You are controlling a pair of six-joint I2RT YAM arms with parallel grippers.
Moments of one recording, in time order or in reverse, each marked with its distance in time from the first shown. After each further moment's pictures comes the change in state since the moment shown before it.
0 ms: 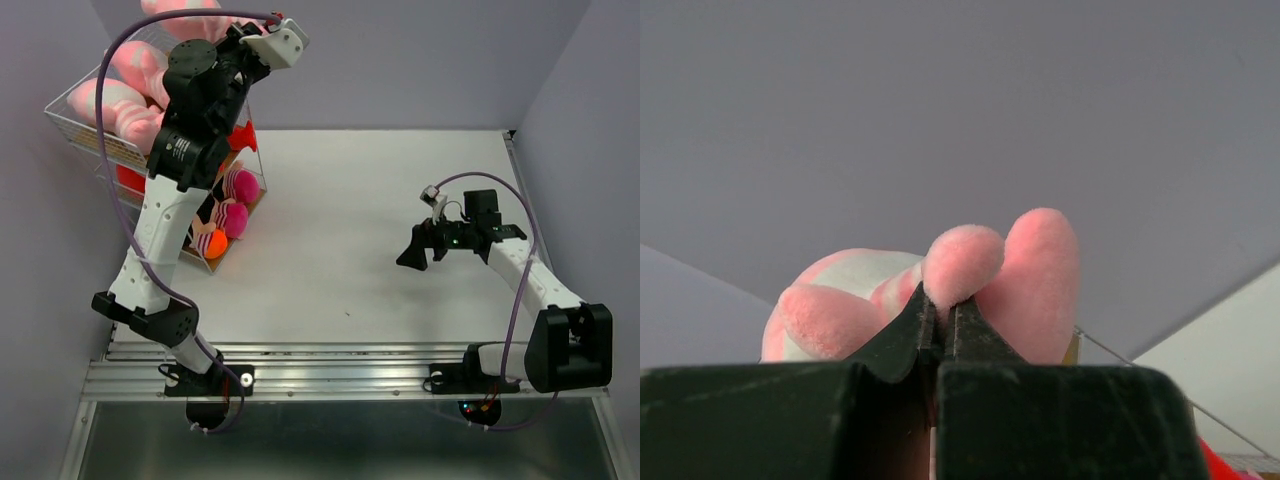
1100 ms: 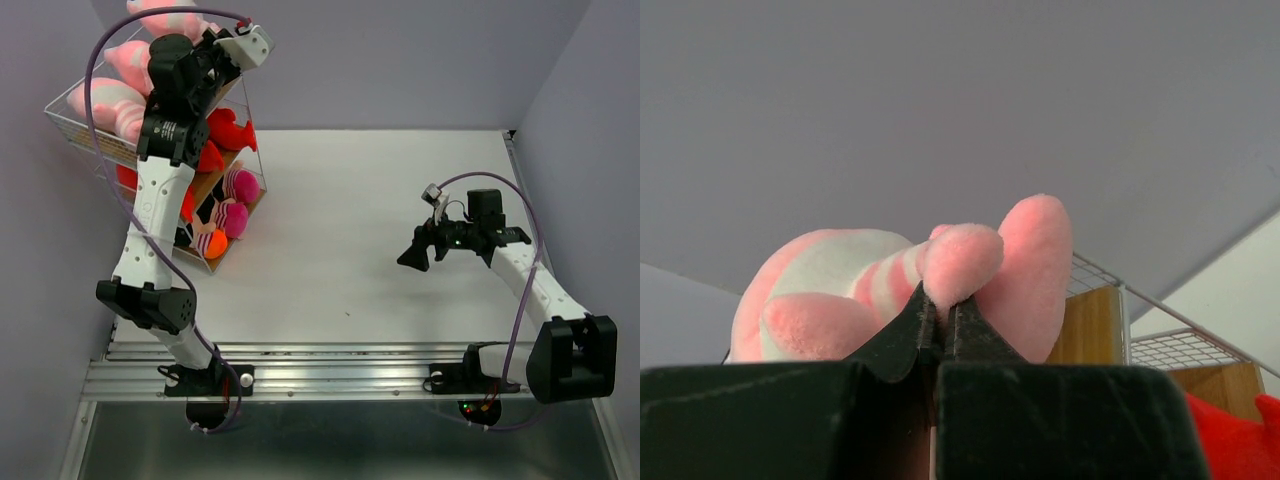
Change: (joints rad) left arm 0.289 0.066 -0.089 0.029 0.266 -0.017; right arm 0.000 -0.056 -0.002 -0.001 -0.022 -0.039
